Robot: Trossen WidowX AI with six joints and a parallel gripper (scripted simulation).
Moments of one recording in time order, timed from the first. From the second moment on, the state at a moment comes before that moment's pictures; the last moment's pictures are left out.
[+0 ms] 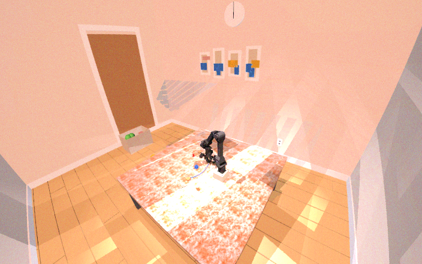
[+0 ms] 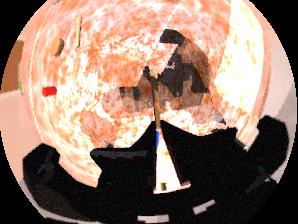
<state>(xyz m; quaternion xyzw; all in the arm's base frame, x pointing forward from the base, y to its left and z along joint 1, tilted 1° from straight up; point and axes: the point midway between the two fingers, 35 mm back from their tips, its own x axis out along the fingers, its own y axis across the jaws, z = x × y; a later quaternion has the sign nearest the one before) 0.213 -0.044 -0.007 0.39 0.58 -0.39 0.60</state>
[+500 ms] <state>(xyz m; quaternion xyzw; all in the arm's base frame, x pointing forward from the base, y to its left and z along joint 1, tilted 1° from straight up) 0.213 -0.044 0.013 0.39 0.58 -0.39 0.60</state>
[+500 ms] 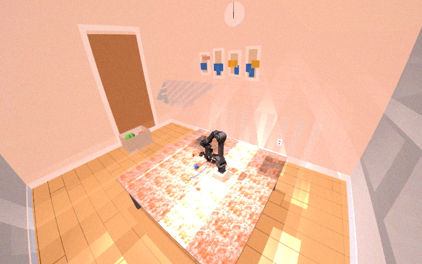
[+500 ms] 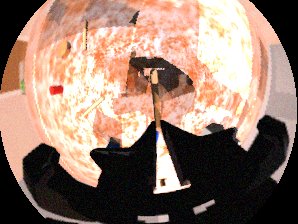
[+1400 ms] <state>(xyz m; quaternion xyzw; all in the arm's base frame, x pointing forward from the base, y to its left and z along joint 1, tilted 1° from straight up) 0.214 -0.040 0.028 0.35 0.60 -0.35 0.62</state>
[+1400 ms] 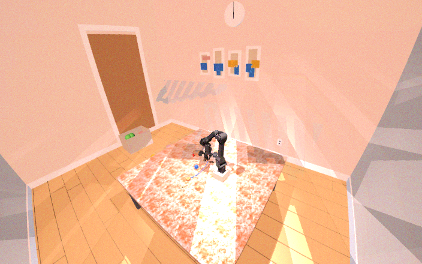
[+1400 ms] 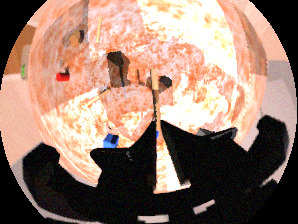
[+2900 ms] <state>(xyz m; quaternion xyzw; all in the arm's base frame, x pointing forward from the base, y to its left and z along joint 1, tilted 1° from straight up) 0.240 0.005 0.034 -0.05 0.72 0.07 0.69</state>
